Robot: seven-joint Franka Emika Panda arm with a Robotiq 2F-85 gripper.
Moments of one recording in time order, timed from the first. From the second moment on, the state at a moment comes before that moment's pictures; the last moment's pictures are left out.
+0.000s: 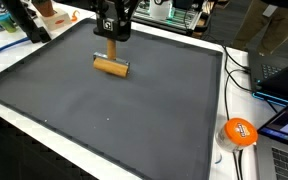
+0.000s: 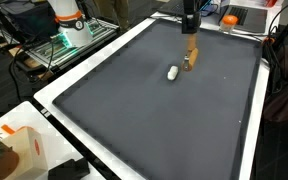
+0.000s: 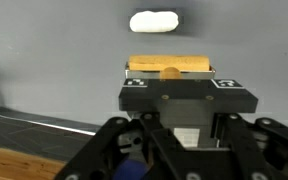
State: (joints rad) arm 0.12 0.13 0.03 -2.05 -0.22 2.41 0.11
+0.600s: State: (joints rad) arm 0.13 0.21 0.03 -1.95 -0.22 2.35 0.11
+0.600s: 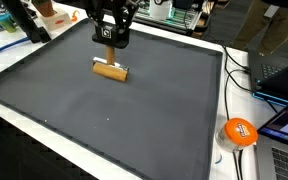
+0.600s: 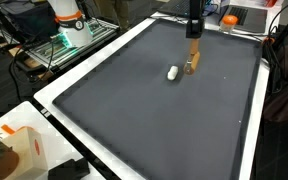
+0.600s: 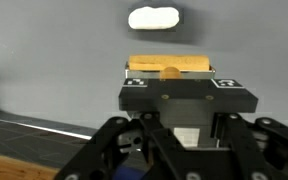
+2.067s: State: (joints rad) arm 0.16 0.45 0.05 -1.57 -0.22 1.95 0.11
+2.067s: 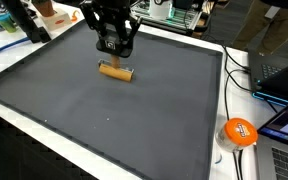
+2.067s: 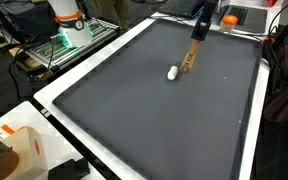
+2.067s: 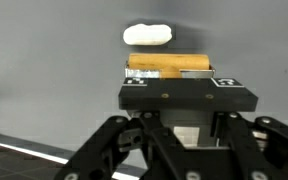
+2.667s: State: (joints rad) arm 0.17 0.50 0.05 -1.51 -0.22 1.91 0.07
